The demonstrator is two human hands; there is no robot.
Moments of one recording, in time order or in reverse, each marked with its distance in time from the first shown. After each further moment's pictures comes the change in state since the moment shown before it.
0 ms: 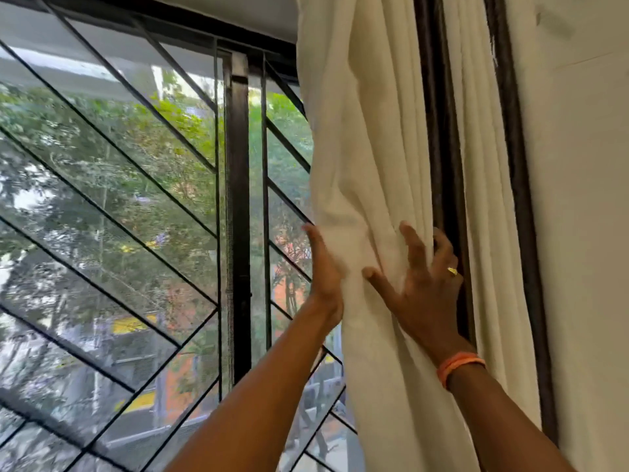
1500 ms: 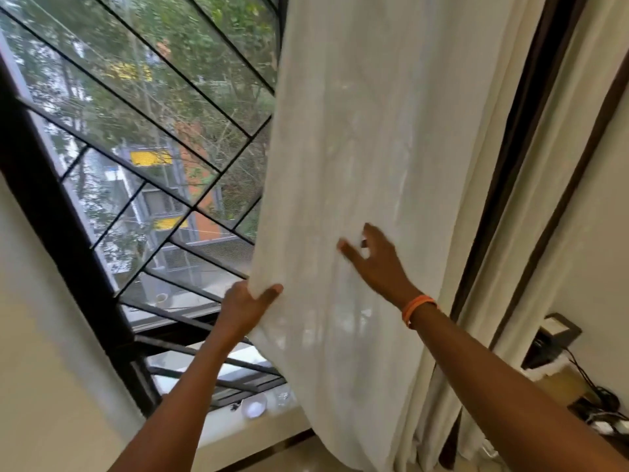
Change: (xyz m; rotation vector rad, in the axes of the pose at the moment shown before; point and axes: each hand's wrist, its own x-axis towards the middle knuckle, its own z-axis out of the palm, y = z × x) left_hand -0.364 -0.007 -0.258 1.192 0.478 -0.458; right_hand -0.266 -0.106 -0.006 0.457 -0.798 0.374
